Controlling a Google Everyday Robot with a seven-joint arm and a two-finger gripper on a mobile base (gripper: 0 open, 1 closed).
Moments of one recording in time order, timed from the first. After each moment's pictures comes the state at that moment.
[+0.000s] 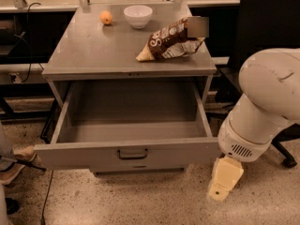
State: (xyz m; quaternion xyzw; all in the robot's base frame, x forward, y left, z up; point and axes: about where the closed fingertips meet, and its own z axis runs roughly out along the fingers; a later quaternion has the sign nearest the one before) arm 0.367 -0.166 0.792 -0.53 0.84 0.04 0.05
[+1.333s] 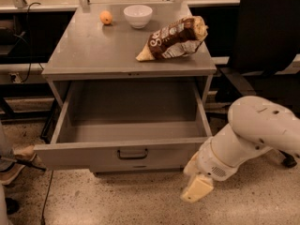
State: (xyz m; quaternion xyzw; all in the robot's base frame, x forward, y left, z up) arm 0.370 -0.111 0.691 -0.58 0.79 0.19 0.11
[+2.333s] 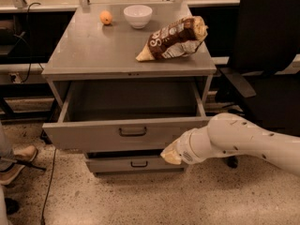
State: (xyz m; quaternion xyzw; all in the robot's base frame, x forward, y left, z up) arm 0.485 -0.061 0.643 -0.44 0.84 0.18 0.27
